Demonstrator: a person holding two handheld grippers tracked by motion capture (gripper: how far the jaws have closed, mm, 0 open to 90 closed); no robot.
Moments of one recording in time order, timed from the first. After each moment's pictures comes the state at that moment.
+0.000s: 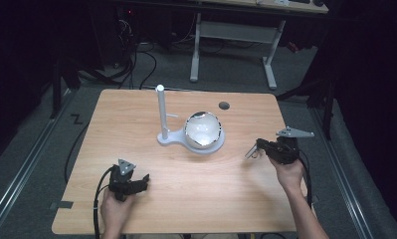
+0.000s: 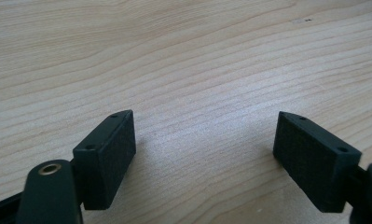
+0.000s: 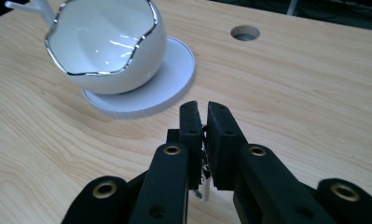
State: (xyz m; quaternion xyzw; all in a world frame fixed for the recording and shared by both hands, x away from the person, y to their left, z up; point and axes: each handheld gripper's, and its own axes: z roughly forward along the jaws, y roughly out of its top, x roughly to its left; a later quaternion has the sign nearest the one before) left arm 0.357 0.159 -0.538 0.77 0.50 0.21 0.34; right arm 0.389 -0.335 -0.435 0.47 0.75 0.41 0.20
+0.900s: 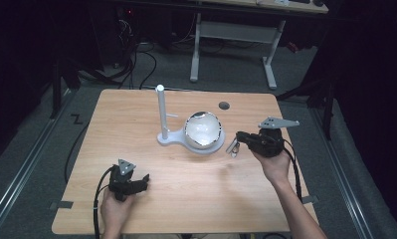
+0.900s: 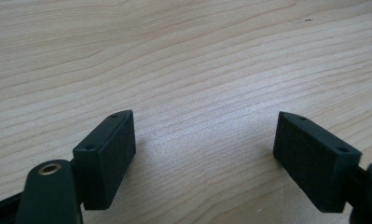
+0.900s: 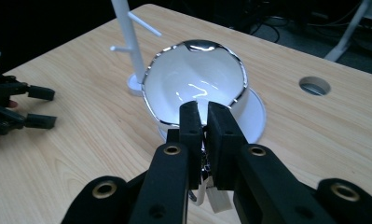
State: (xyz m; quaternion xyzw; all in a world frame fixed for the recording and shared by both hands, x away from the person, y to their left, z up) left arm 0.357 0.159 -0.538 0.77 0.50 0.21 0.34; right arm 0.390 -0.271 -0.388 0.39 0.78 0.45 0.17
